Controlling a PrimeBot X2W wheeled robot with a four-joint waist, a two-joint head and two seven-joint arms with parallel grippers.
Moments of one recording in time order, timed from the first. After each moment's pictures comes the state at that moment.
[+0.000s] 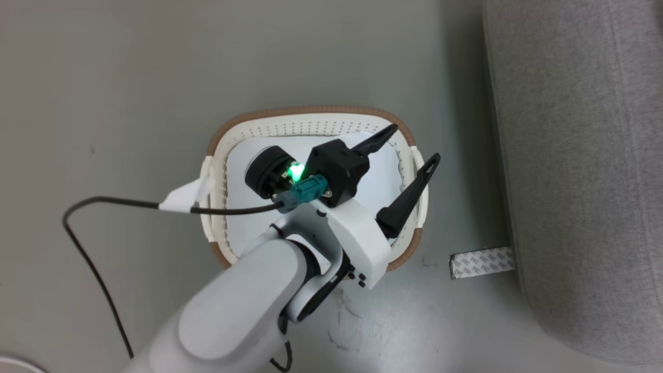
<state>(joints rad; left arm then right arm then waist) -0.79 0.19 -0.79 0.07 -0.45 0.05 0.13 -1.15 -0.46 -0.31 1.03 0.16 0.13 -0.26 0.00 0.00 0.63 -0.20</state>
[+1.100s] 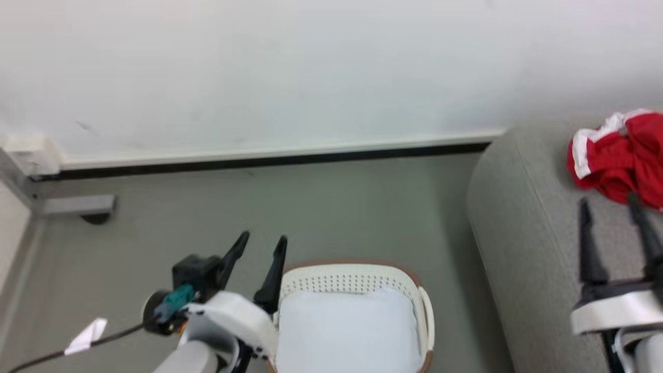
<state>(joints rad) -0.39 0.30 -0.62 0.23 -0.59 0.19 -0.17 -0.29 -0.15 -0.09 0.25 0.10 0.13 -0.26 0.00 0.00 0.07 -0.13</state>
